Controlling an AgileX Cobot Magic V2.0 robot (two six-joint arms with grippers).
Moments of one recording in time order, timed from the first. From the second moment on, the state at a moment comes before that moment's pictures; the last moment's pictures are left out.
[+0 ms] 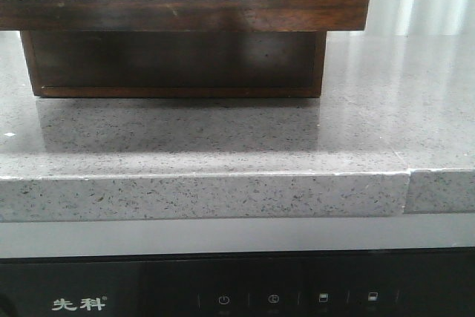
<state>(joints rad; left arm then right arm) 0.00 0.00 0.00 -0.04 0.03 0.02 0.30 0.51 -0.98 -0.01 1.14 0.03</state>
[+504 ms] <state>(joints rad) 0.00 0.00 0.00 -0.04 0.03 0.02 0.07 0.19 -0.35 -0.09 0.39 0.02</state>
